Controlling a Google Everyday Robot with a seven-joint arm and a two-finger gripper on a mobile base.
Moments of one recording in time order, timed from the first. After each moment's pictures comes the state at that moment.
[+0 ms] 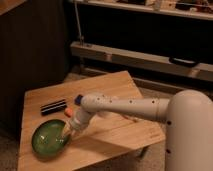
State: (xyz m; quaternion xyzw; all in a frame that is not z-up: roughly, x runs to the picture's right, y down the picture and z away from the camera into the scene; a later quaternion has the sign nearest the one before) arm -0.199 0.239 0.764 -0.07 -0.53 -0.59 0.61
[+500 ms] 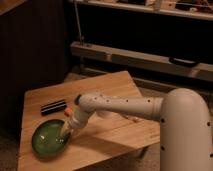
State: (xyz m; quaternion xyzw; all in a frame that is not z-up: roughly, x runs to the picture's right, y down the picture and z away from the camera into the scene) arm -0.210 0.235 0.780 -0.07 -0.53 -0.59 0.61
